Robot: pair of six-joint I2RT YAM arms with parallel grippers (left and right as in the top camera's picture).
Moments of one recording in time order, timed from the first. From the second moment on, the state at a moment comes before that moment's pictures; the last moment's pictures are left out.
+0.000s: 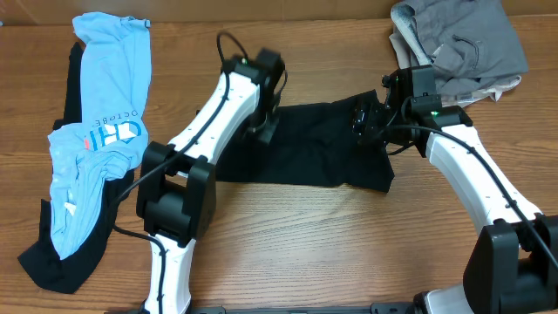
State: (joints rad) left arm -0.41 2.20 1.92 -1.31 -0.04 -0.06; right arm 0.14 1.66 1.20 -0.59 -0.23 0.38
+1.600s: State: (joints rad) left arm -0.41 2.20 1.69 -1.19 -0.17 -0.11; right arm 0.14 1.66 1.20 -0.64 -0.15 0.38
